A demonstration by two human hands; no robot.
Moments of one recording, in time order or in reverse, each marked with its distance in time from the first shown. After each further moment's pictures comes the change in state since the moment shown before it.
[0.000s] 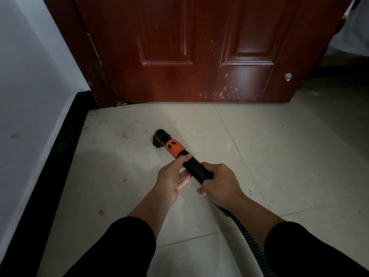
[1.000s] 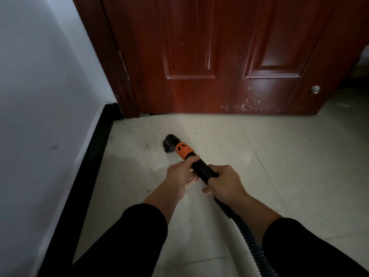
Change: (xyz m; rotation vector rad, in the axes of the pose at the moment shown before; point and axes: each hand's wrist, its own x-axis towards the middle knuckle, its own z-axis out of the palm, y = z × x) left_hand 0.009 0.060 -0.009 0.151 0.074 0.033; right_hand 0.041 -0.046 0.021 0.089 -0.052 0.053
